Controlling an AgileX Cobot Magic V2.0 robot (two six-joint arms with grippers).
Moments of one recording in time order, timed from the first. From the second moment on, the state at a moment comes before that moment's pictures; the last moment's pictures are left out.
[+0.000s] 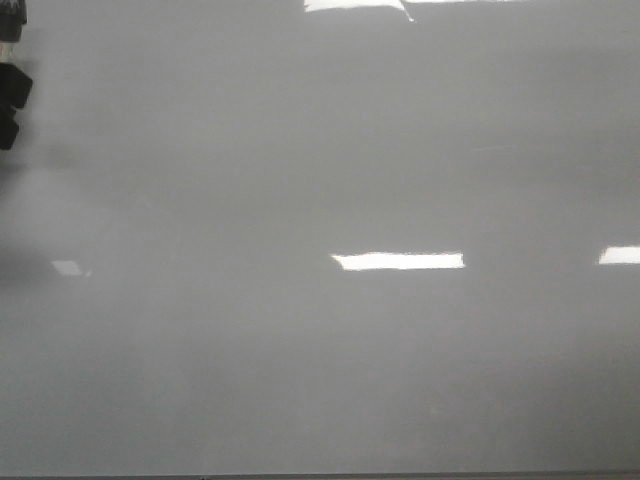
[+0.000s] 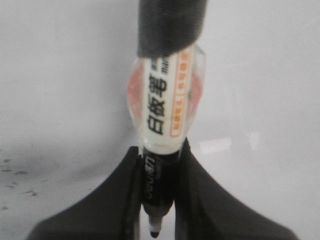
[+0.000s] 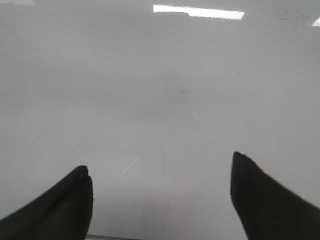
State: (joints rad) left arm -0.18 1.33 -0.79 0.02 0.20 0.00; right arm 0.04 0.65 -0.65 0.01 0.56 -0.02
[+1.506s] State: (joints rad) left arm -0.83 1.36 -1.10 -0.26 0.98 0.81; right arm 0.59 1.14 -0.96 0.59 0.90 -0.98
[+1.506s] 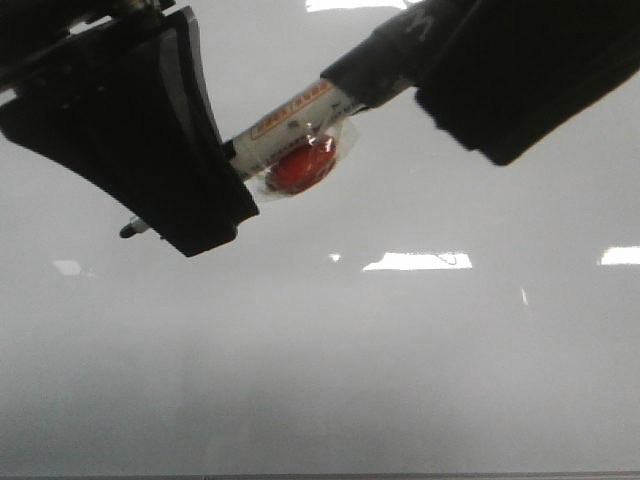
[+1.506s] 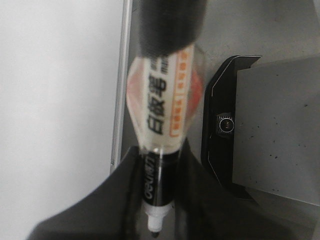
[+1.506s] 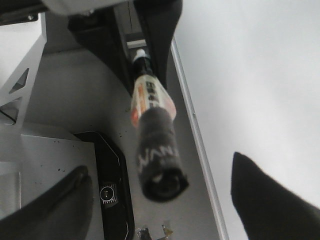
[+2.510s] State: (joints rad) left arm -0.83 1.36 -1.11 -0.26 0.95 0.81; right arm 0.65 1.16 -0.96 0.63 0.82 -0.99
